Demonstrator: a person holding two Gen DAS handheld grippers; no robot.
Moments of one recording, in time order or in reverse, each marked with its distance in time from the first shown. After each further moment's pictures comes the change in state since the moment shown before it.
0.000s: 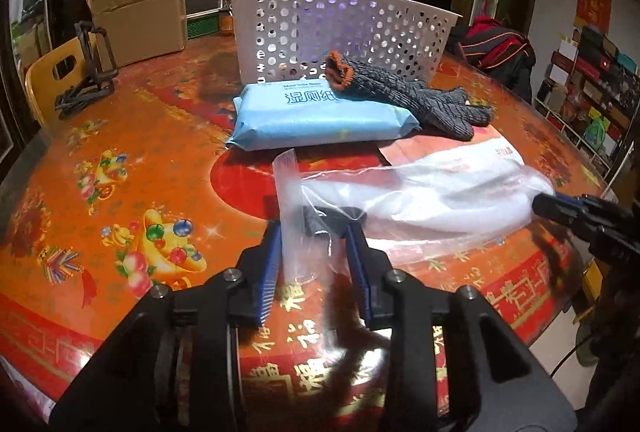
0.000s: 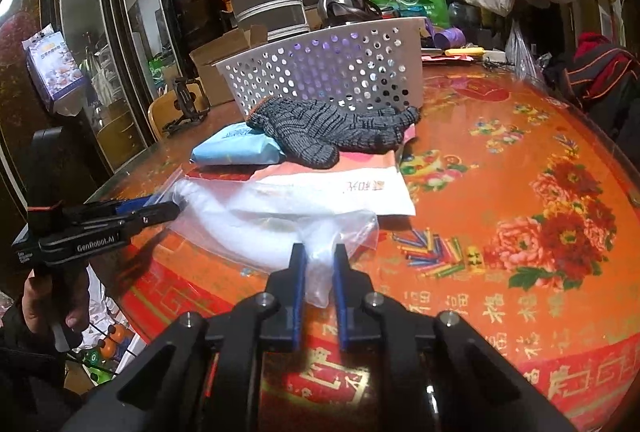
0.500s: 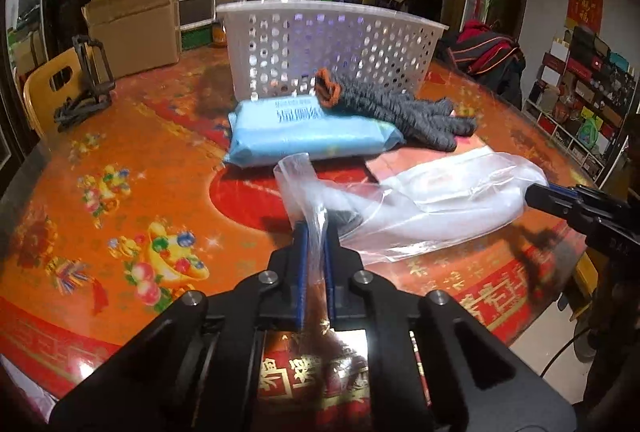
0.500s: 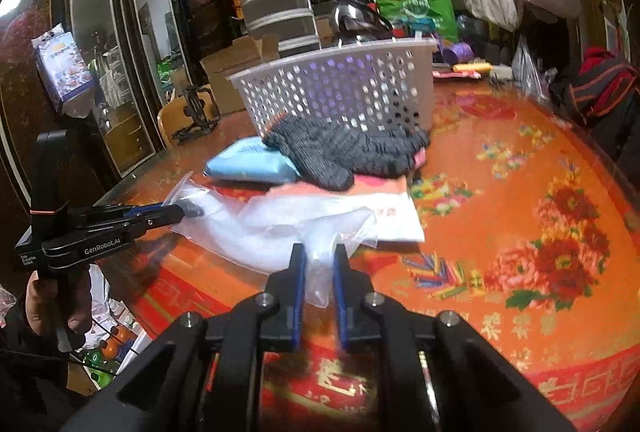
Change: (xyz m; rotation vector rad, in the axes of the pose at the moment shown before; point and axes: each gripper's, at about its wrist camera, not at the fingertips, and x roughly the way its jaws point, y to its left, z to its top) left arm -0.023 0.000 0.008 0.015 -0.040 -0.033; right arm -0.009 0.007 0.008 -0.019 -0.023 0.014
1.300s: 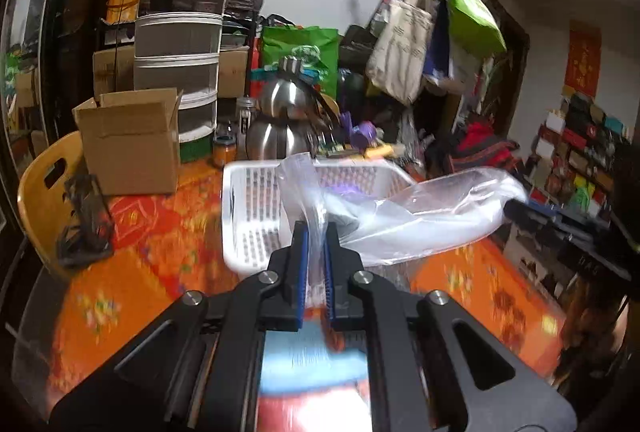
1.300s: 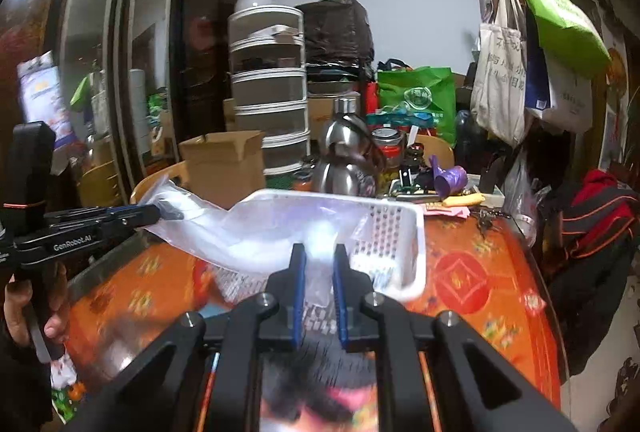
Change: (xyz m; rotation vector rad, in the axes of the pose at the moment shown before) left arm -0.025 0.033 0.231 -0.082 -0.208 -0.033; right arm -0.017 0.010 0.200 -0.153 -0.196 -0.086
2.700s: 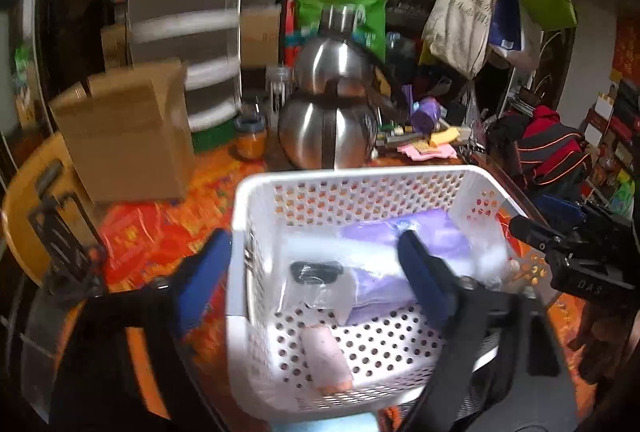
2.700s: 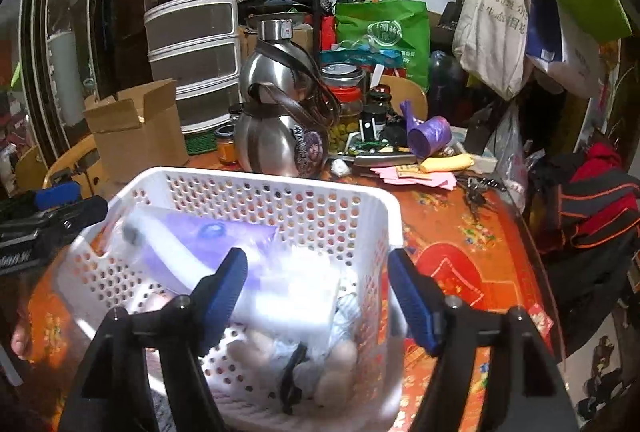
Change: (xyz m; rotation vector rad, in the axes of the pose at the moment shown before) left arm 0.162 0.025 0.034 0.022 0.096 0.172; right arm 0.197 -0.073 0.036 0.039 0.240 -0.162
